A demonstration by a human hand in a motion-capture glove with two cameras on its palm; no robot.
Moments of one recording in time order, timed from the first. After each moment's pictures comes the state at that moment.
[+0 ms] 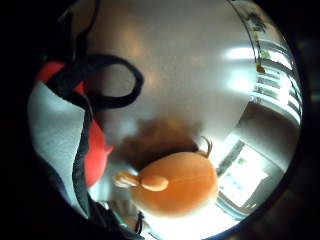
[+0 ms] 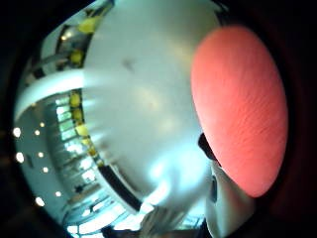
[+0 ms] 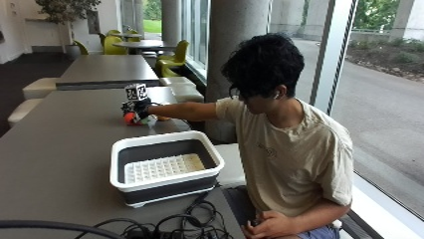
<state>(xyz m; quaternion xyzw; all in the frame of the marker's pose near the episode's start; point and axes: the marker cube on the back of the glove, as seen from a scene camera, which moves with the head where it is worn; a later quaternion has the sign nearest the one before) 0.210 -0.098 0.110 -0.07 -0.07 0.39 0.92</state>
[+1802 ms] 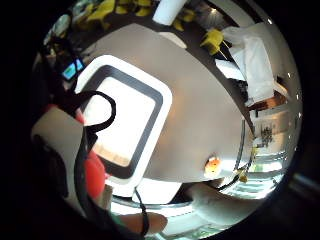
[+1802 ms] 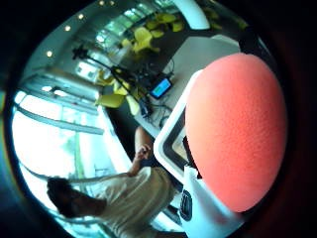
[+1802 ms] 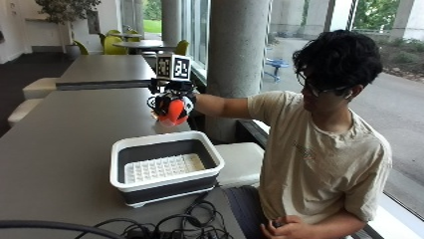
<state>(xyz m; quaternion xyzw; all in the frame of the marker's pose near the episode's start) -0.243 -0.023 -0.107 0.11 -0.08 -0.24 0.96</state>
